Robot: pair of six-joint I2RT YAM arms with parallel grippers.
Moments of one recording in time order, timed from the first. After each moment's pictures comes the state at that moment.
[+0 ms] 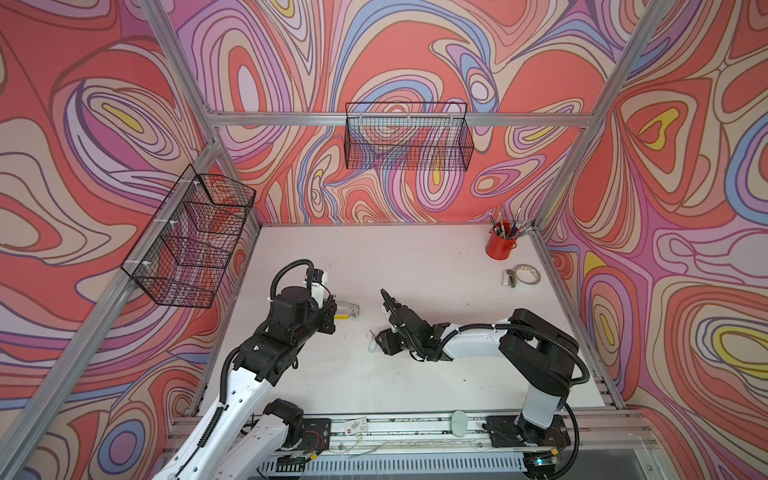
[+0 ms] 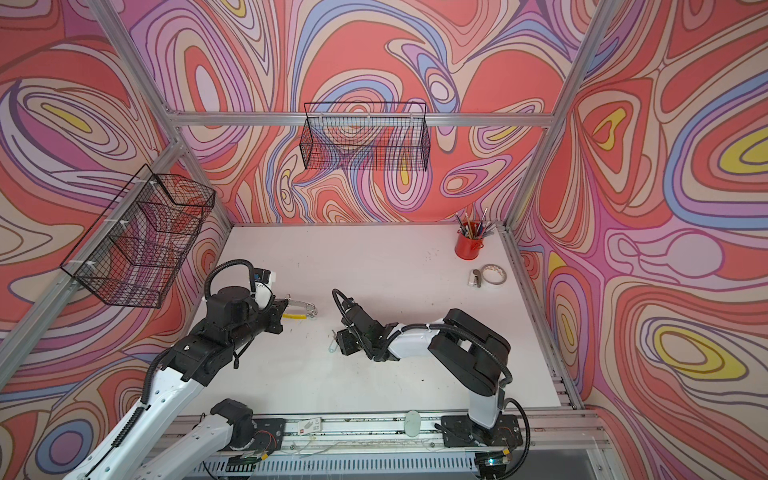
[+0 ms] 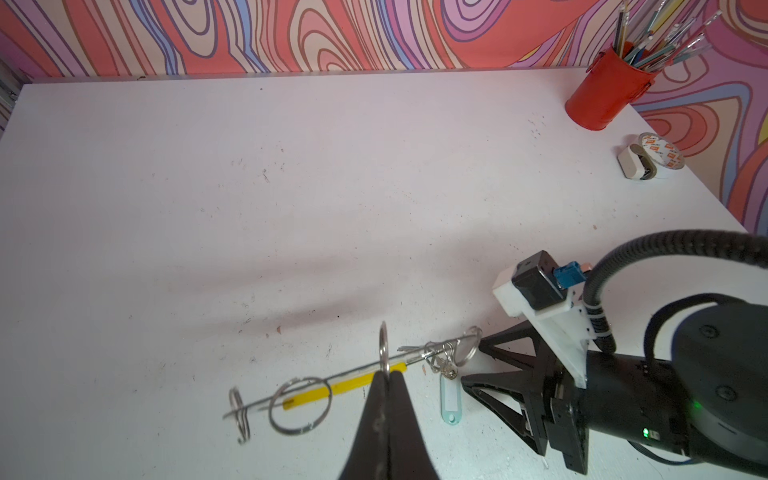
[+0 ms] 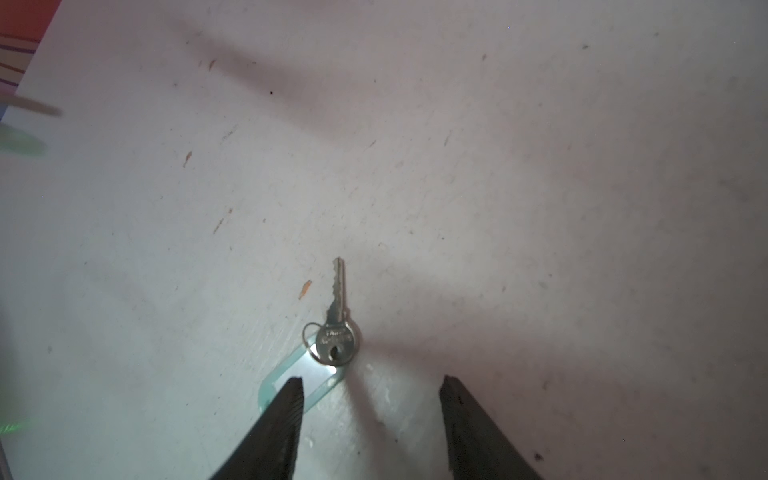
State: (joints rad) left arm -0.37 0.77 0.78 -0.57 -0.01 -0.22; right arm 0.96 1.84 0.92 0.12 -0.01 0.54
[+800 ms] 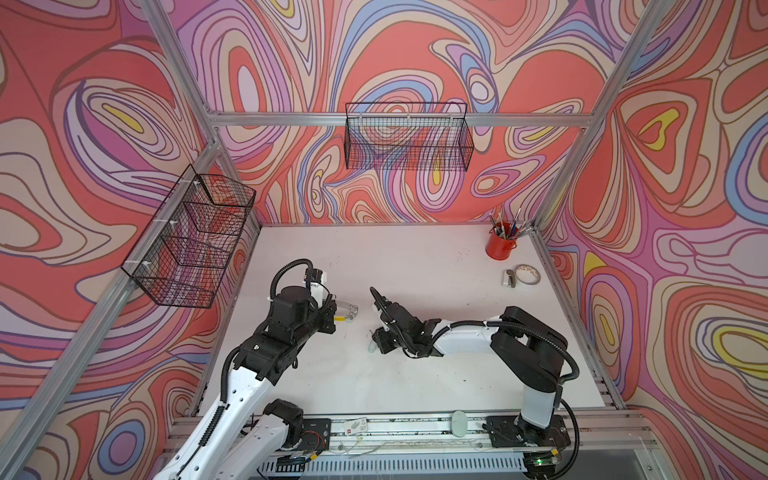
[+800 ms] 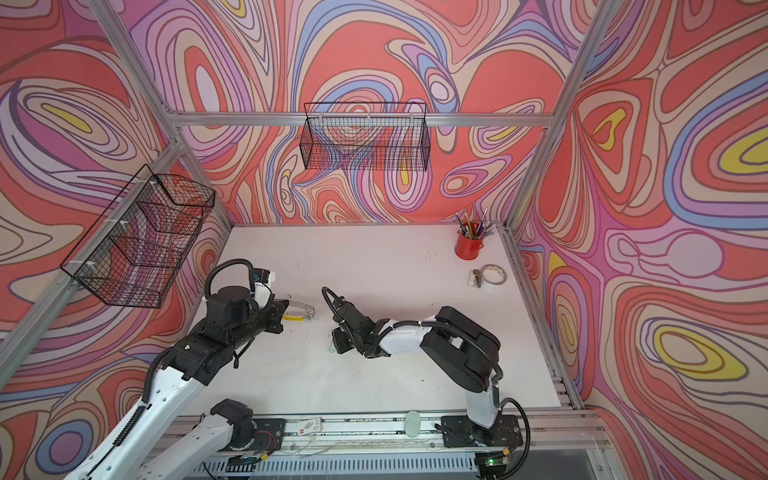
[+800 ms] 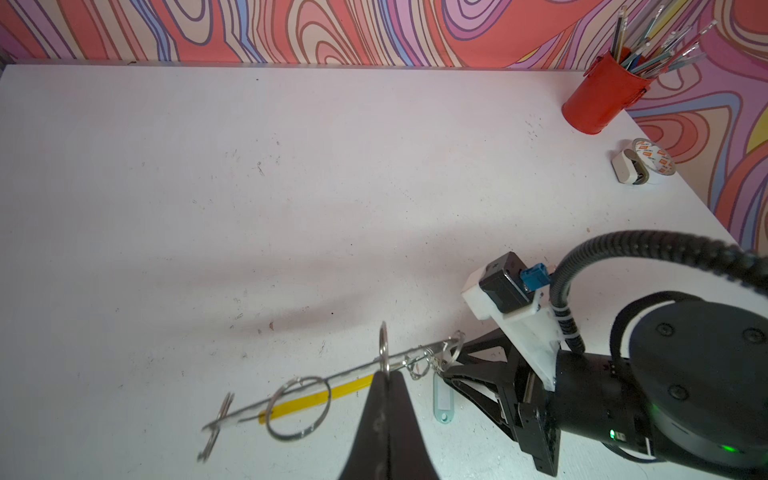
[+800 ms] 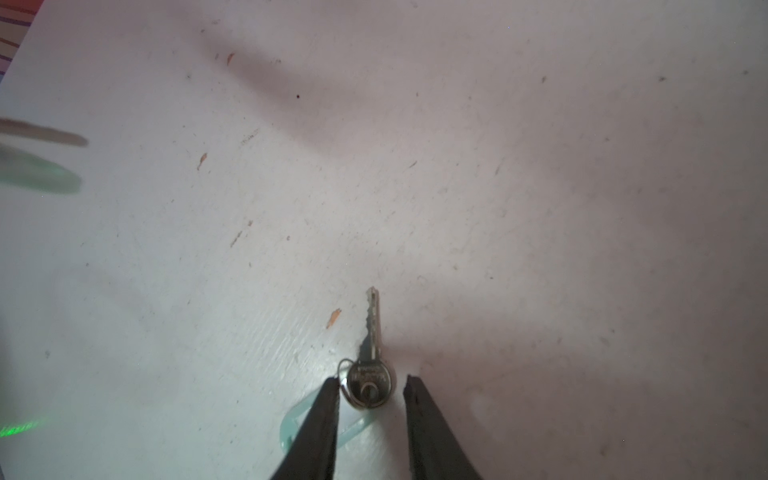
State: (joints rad) left arm -0.37 0.78 0.78 -0.57 0.02 -0.24; right arm 0.97 1.90 1.01 0.05 -0.01 0.50
